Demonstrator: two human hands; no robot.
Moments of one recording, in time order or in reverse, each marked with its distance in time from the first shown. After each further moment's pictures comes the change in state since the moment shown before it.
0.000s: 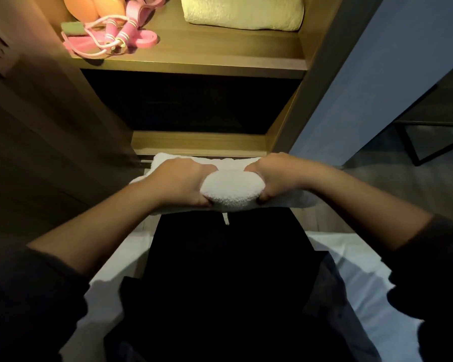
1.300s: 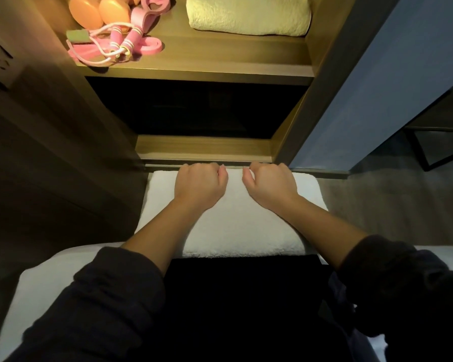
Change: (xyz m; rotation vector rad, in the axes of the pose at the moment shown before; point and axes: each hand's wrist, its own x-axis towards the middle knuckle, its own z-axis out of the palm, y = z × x) left_hand 0.061 0.008 0.049 -0.088 0.411 -0.420; right_hand 0.066 0.011 0.070 0.175 0.609 0.343
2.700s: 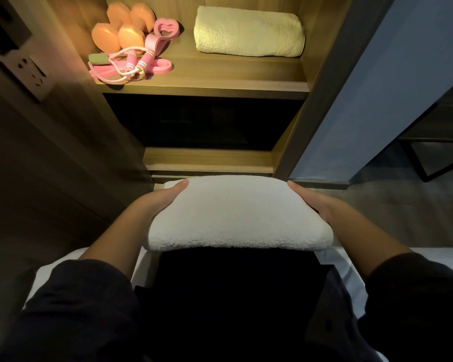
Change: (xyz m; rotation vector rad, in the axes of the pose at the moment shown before) left_hand -0.024 -0.093 -0.027 -0.872 -0.604 -0.806; right_hand -0.034 0.096 -0.028 1.166 -0.651 0.995
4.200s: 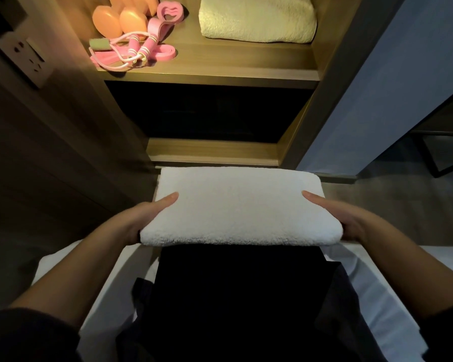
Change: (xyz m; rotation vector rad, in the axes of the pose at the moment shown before) left_hand -0.038 -0.042 -0.014 -0.204 -0.184 -0.072; right_hand -0.028 0.028 -0.012 -0.117 -0.044 -0.087
